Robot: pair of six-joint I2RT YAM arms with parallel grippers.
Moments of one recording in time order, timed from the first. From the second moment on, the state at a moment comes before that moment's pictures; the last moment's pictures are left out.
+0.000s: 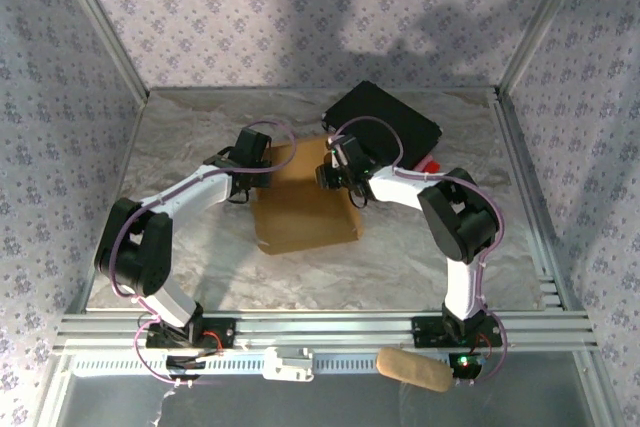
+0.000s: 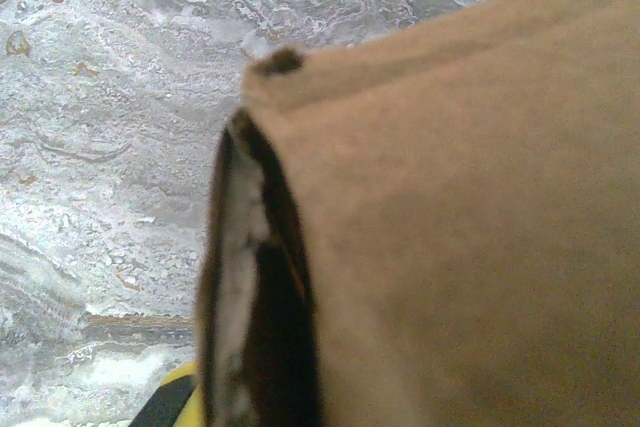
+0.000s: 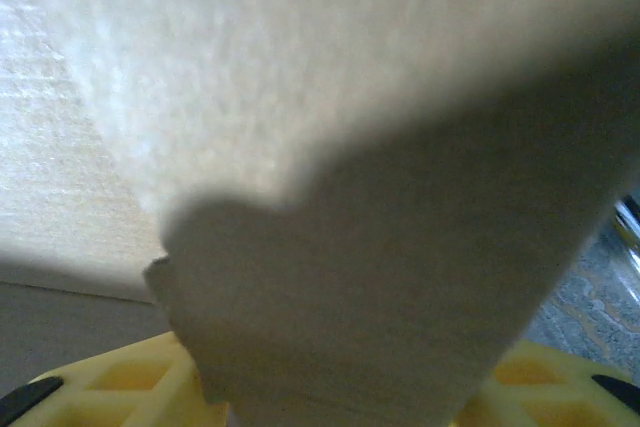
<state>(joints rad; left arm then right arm) -0.47 1.61 1.07 -0.43 -0.26 -0.27 0.62 1.92 1.18 -0.04 0.01 0.32</state>
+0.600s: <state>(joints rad) -0.47 1.61 1.09 -0.45 -0.27 -0.27 0.48 1.80 1.03 0.04 -0.45 0.33</state>
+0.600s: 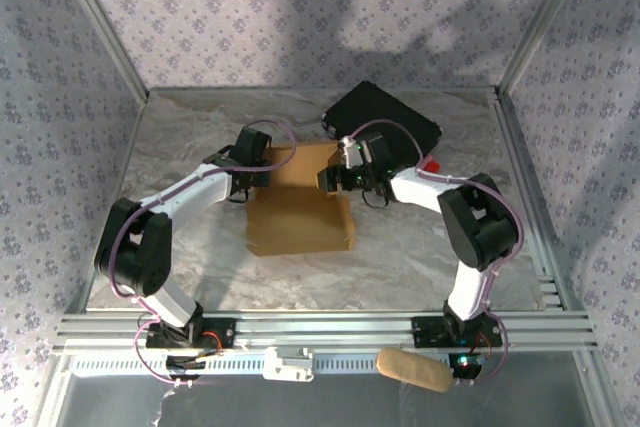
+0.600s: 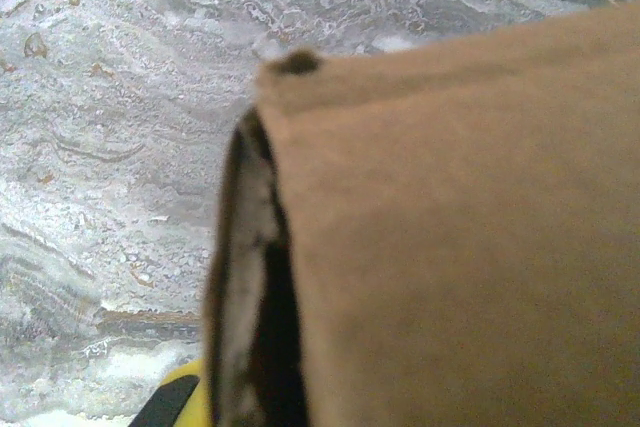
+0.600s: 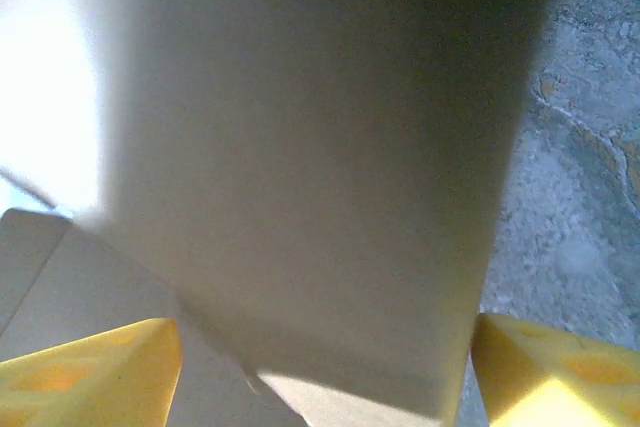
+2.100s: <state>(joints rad) -0.48 1.61 1.10 -0.45 -0.26 -0.26 0.55 1.82 0.98 0.08 0.00 0.37</state>
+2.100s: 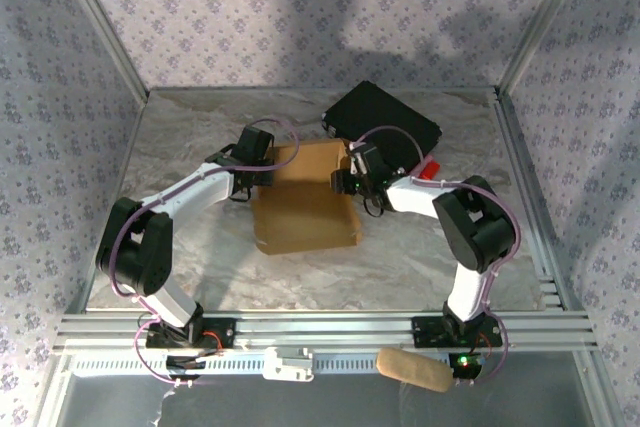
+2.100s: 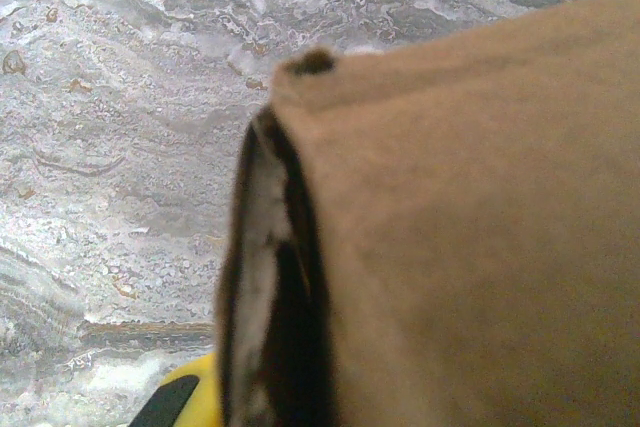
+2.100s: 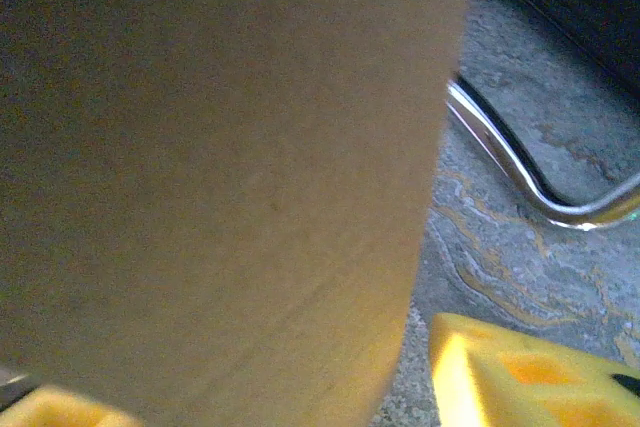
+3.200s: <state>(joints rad) -0.49 1.62 1.11 -0.44 -0.27 -0.24 0.42 1.57 0.79 0.11 -0.24 0.37</state>
